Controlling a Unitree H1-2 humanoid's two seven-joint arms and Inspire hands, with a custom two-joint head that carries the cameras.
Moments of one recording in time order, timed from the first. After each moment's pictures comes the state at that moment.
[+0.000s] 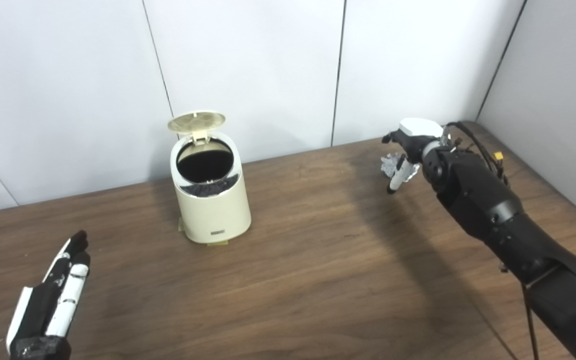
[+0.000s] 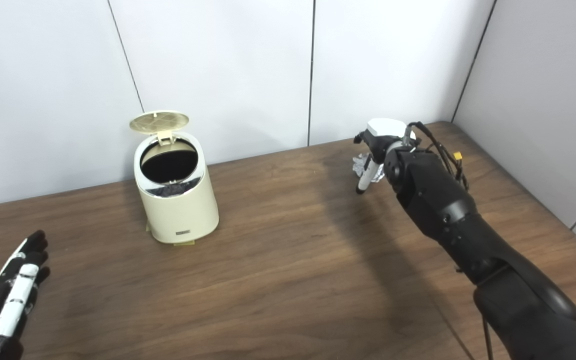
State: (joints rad) left arm -0.01 0.18 0.11 -0.42 -0.03 0.41 -0.13; right arm -0.66 -0.61 0.29 0.38 -0.84 0.46 0.39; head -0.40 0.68
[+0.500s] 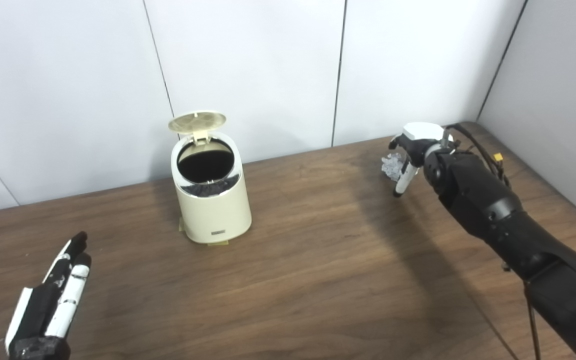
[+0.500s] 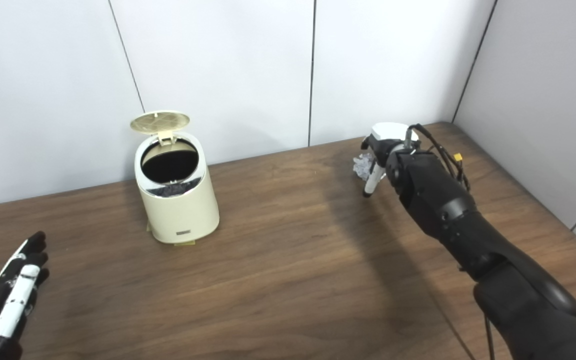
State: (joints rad) left arm -0.01 0.18 0.11 -0.43 -0.04 0.44 -0.13; right arm -0.67 -0.63 0.32 0.47 -0.85 0.46 0.36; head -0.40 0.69
